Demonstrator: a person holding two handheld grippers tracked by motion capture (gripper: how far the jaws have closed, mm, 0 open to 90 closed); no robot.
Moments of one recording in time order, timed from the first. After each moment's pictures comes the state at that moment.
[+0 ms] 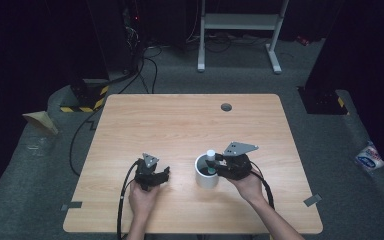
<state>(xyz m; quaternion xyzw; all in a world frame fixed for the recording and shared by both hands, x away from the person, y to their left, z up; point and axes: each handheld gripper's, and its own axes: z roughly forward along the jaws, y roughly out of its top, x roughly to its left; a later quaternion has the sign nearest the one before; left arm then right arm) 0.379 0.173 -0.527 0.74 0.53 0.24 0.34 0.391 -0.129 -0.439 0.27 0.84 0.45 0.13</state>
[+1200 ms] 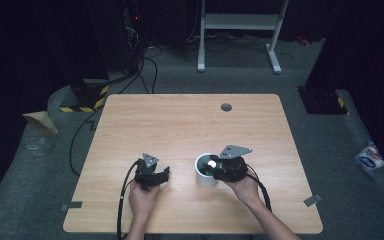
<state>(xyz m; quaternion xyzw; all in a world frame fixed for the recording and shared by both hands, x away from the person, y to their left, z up) 0.379 0.174 -0.527 0.74 0.53 0.24 0.34 0.391 -0.120 -0.453 0.27 0.85 0.44 0.14</state>
